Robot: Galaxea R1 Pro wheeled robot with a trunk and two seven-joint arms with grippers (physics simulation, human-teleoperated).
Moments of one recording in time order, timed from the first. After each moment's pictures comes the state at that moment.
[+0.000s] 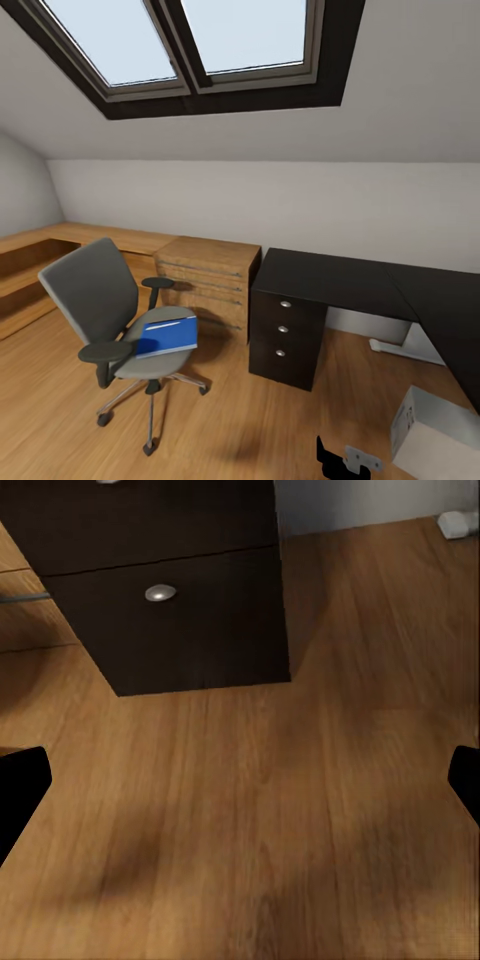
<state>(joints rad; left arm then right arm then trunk) -0.21 -0.07 -0.07 -0.24 0.18 -0.27 0.30 -0.44 0.00 -0.12 0.02 -0.25 -0.69 0.06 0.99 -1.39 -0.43</state>
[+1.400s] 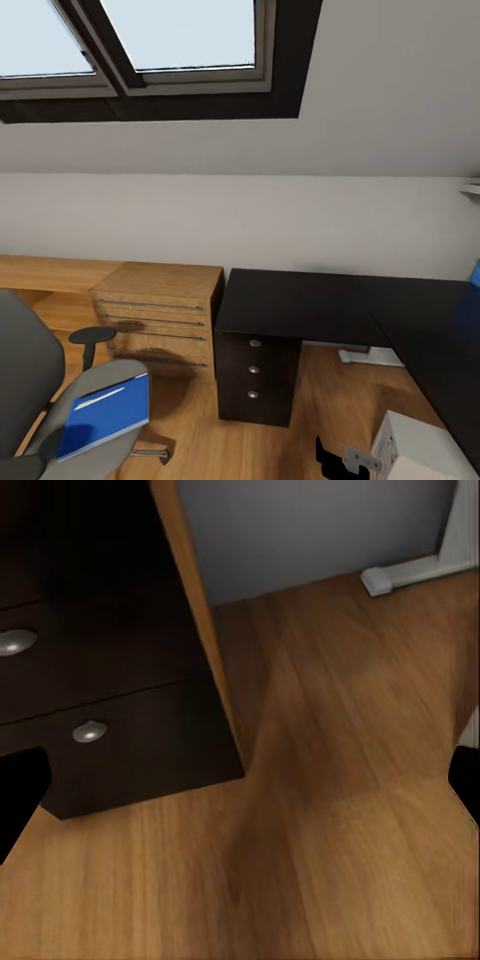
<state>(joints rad) -0.21 -0.07 -0.07 -0.23 0.17 -0.27 0.30 -0.44 0.00 -0.12 0.02 -0.24 -0.69 0.06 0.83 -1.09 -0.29</state>
